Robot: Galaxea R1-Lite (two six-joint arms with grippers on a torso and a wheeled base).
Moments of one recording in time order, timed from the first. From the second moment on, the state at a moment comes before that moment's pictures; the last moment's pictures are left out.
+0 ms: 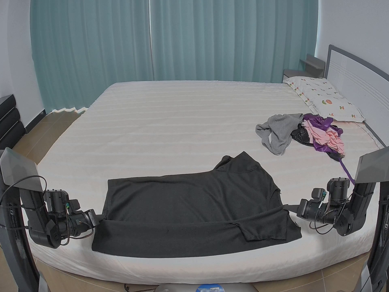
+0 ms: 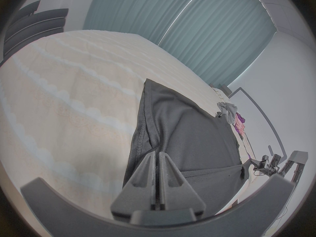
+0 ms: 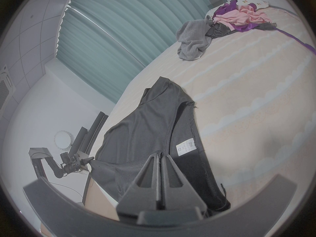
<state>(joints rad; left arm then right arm) 0.16 2.31 -0.33 -1.28 -0.44 -0.37 -0.01 2.33 -0.43 -1.29 0.58 0.45</state>
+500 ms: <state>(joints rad) 0.14 2.37 -0.37 -1.29 -0.43 -0.41 -0.01 2.38 -0.45 -1.29 0.59 0.45</state>
